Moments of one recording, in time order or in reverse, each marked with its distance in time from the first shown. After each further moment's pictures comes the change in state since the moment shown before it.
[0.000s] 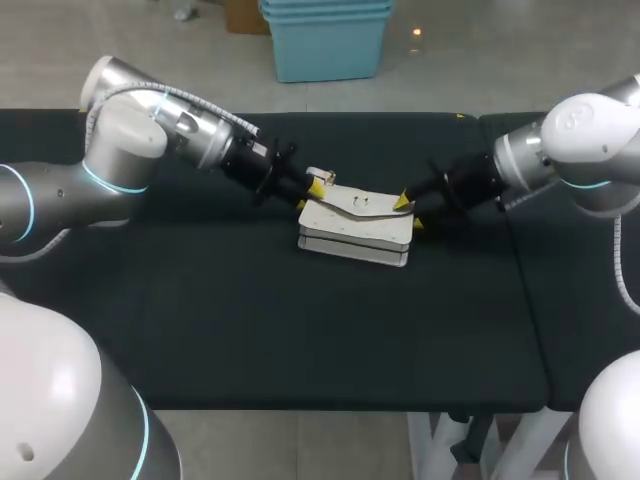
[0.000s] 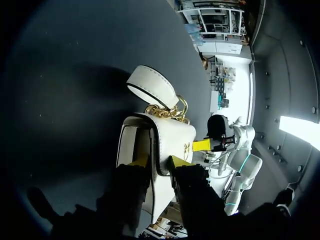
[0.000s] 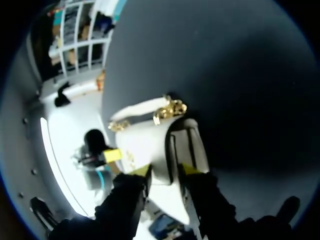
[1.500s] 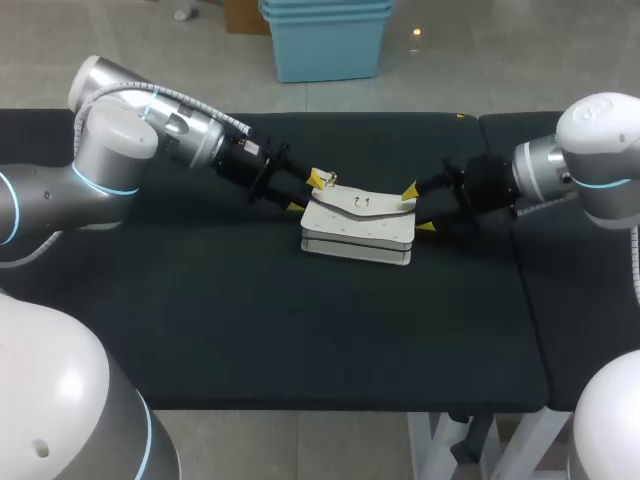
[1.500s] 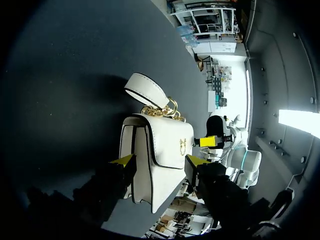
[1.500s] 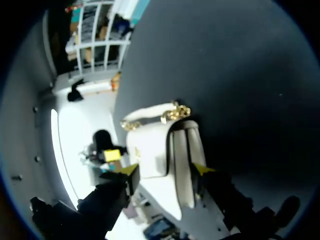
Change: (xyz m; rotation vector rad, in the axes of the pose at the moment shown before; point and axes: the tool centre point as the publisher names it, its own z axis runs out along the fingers) left arm 0.007 0.008 -0.019 0.035 0.004 0.072; right arm -0.002 -0.003 -0.022 -0.061 0.090 -0.107
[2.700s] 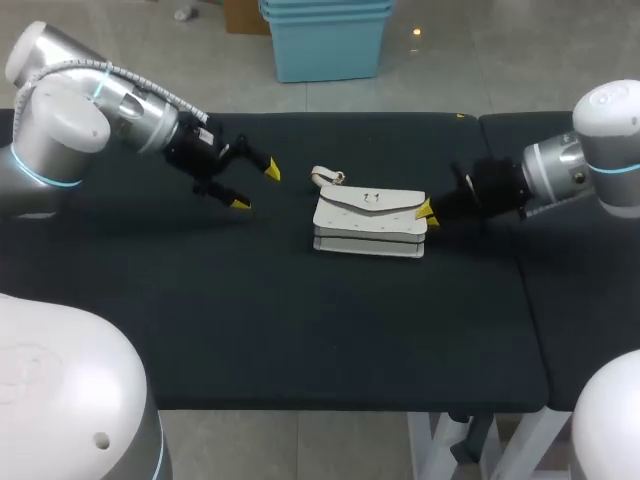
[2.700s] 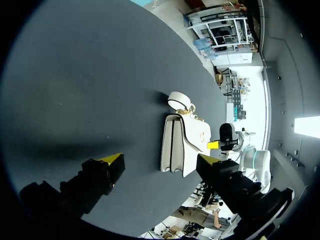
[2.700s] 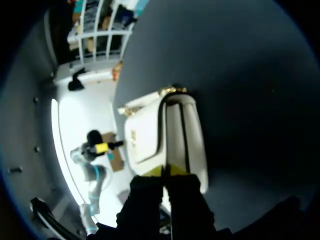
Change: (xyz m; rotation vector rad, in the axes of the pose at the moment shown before) left arm -0.027 0.011 -0.086 0.114 -0.204 -0.047; right arm -0.012 -0.006 -0.014 0.095 0.003 -0.047
